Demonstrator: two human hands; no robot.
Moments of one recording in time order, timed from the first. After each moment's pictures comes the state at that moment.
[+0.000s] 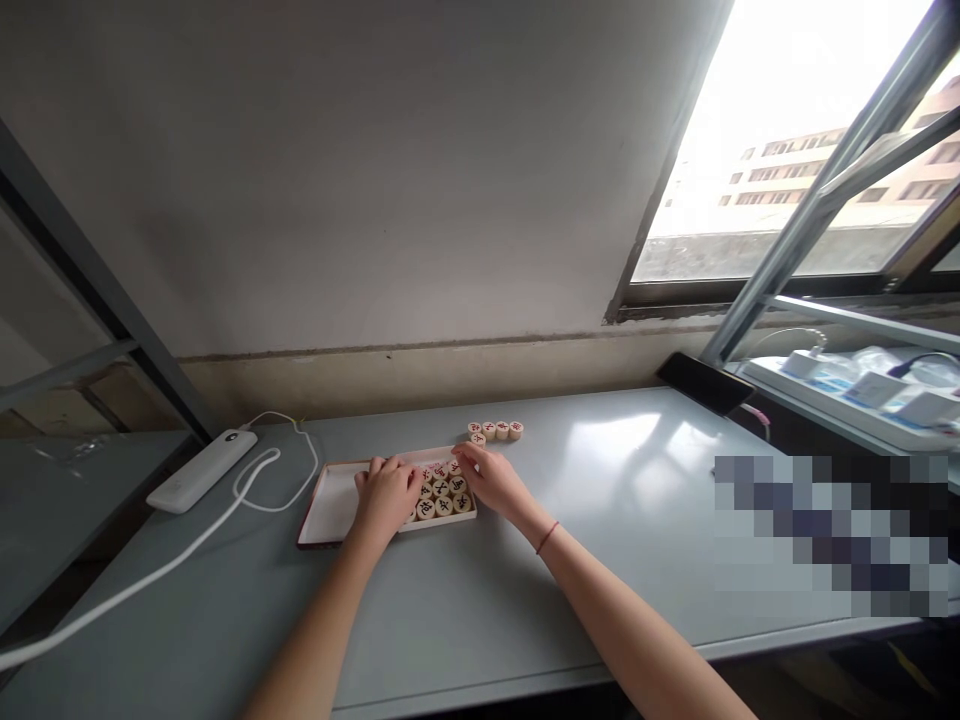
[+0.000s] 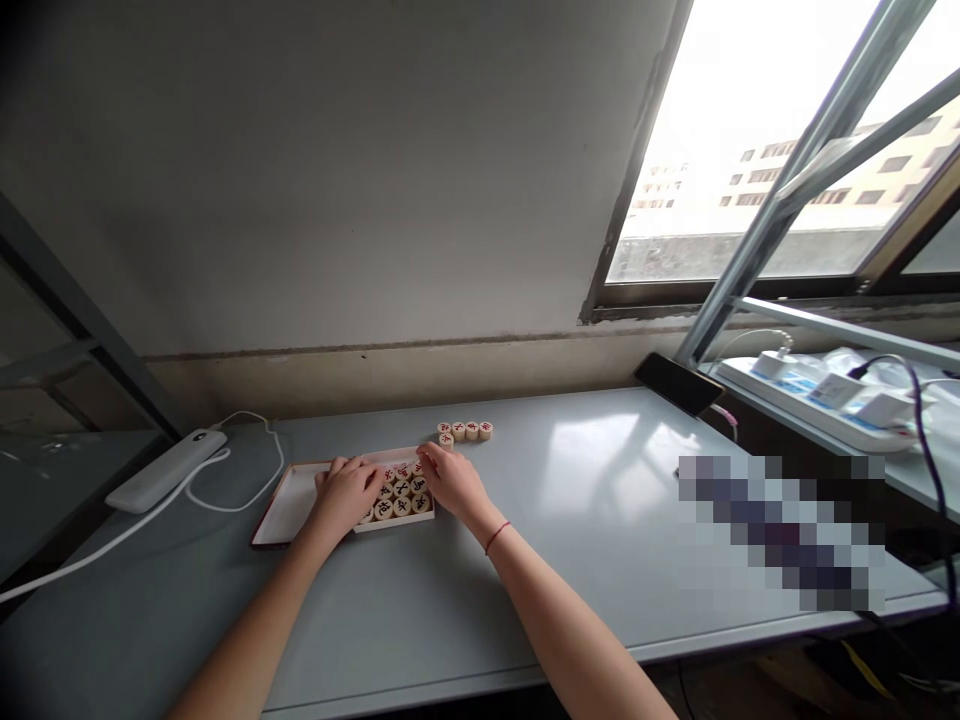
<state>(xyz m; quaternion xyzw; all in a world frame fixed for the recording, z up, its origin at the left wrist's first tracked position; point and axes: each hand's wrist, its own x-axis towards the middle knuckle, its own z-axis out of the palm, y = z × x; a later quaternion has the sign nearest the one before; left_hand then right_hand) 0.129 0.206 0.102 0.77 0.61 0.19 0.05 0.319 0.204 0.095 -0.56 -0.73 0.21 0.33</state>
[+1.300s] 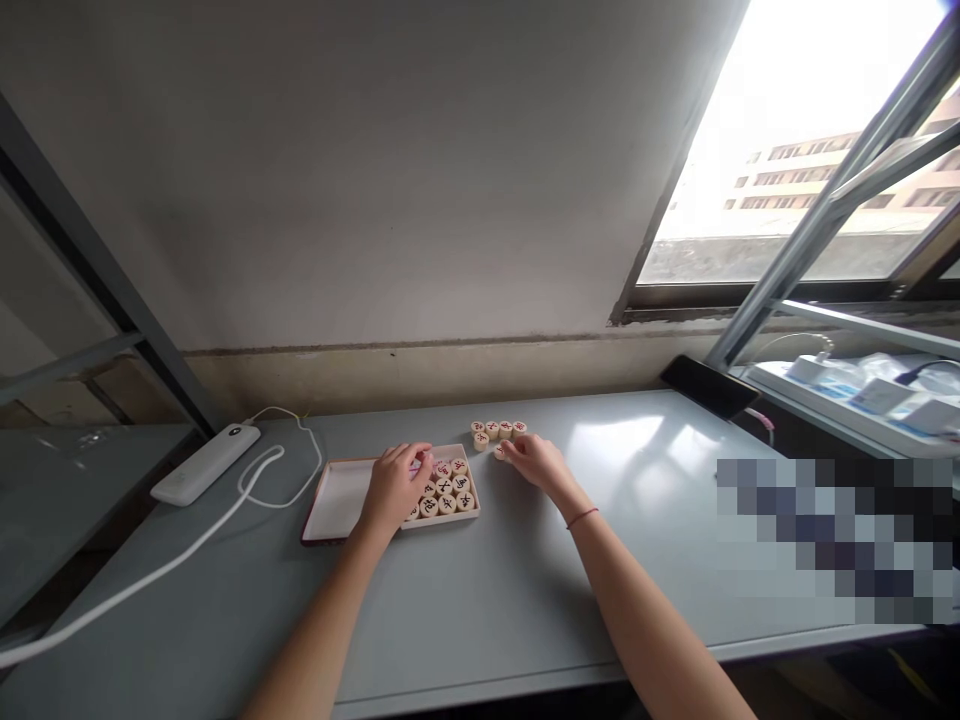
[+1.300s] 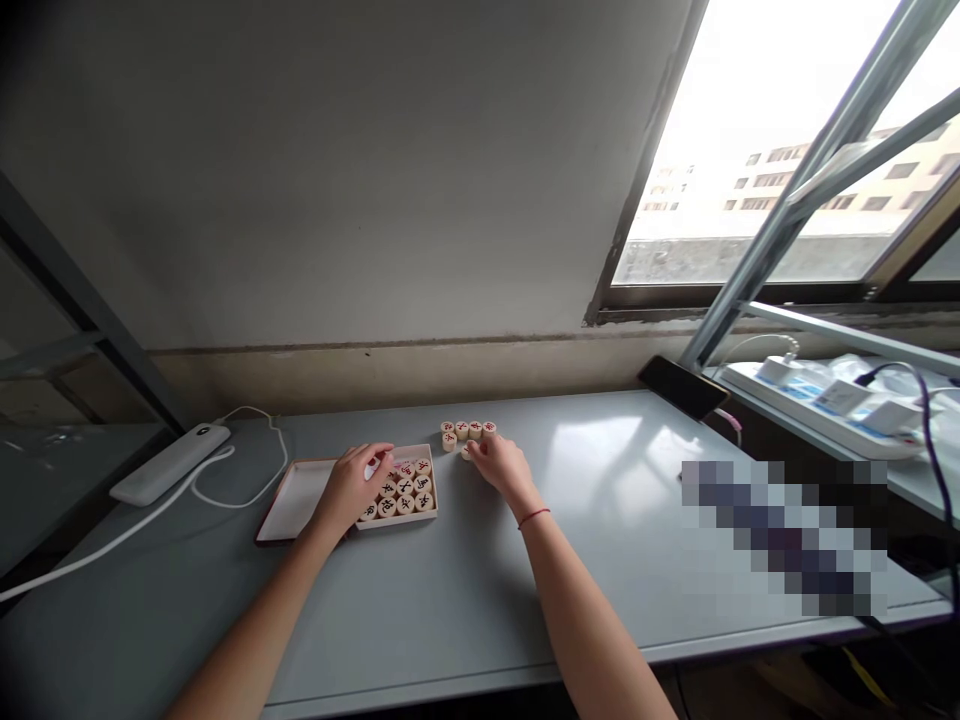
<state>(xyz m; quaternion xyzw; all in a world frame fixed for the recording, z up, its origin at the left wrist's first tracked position) 0.130 0.212 0.111 0.79 0.51 0.33 0.10 0.380 0.225 0.088 -0.72 -0.64 0.14 0.24</state>
